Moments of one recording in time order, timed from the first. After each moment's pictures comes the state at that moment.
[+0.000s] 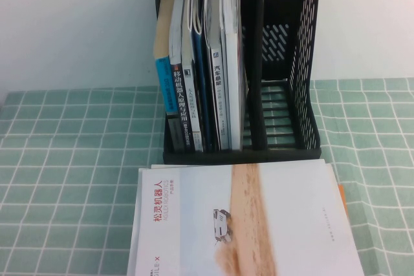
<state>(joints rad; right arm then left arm) -0.06 -0.01 0.03 -0.07 0.42 0.08 0.02 -0.01 0.02 -0.12 0.39 0.16</state>
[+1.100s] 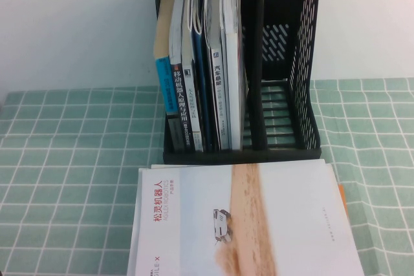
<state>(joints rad) -0.06 -0.01 0.03 -0.07 0.42 0.08 0.02 -0.01 0.02 -0.21 0.39 0.16</state>
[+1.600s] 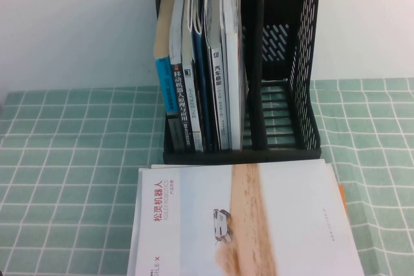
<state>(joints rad) -0.06 -0.01 0.03 -0.07 0.42 0.08 0.02 -0.01 0.02 -0.22 0.39 0.16</state>
